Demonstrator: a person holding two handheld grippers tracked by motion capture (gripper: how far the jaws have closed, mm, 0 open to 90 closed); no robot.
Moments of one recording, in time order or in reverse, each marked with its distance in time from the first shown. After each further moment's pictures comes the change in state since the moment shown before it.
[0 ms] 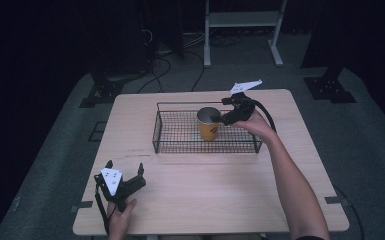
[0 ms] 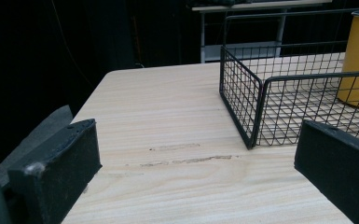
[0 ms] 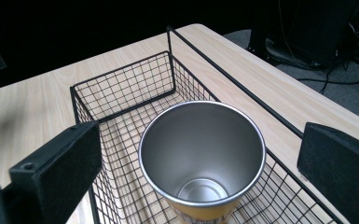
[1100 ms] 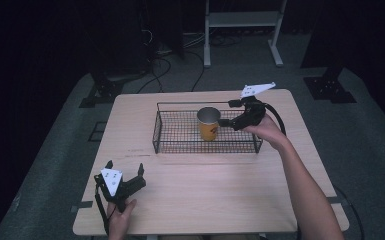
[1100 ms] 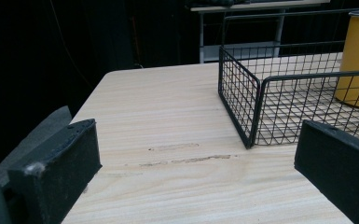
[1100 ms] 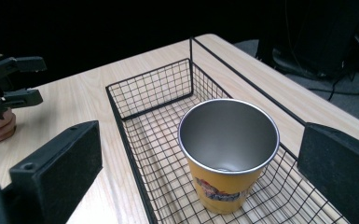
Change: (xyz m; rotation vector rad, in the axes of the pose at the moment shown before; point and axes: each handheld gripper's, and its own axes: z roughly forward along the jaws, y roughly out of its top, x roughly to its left) left arm -0.001 0.000 -0.001 -0.003 -0.003 0.004; right arm 0.021 -0.004 -0.039 -0.036 0.033 -0.018
